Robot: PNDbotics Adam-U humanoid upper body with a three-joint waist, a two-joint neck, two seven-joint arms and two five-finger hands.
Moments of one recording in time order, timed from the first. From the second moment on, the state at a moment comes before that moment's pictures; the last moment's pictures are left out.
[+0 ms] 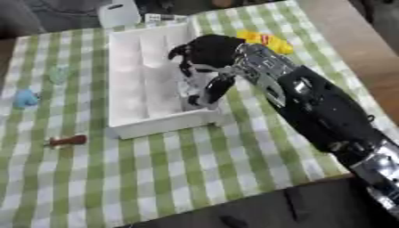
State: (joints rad) left arm -0.27 0.10 -0.05 -1.81 -0.21 -0.07 0.26; right arm -0.67 -0.63 0.40 -1.41 1.02 -0.44 0.34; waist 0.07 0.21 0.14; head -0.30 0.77
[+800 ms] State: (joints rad) left arm -0.27 0.10 -0.05 -1.81 -0.21 -0.08 0.25; right arm -0.67 -0.60 0.38 -1.36 1.24 -0.33 0.16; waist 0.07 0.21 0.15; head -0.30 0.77
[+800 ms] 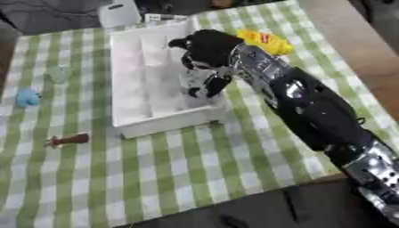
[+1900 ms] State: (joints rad) left arm -0.27 0.10 -0.05 -1.81 -0.21 -0.08 0.25; right arm -0.68 -0.64 0.39 -1.45 1.13 -0.45 0.38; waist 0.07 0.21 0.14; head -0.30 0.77
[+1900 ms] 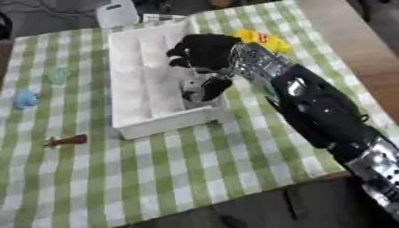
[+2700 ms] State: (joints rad) left arm -0.26 0.10 -0.04 -1.81 -0.21 -0.07 0.27; right arm -0.60 -0.69 0.26 -1.76 0.91 -0.31 0.33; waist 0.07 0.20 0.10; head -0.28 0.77
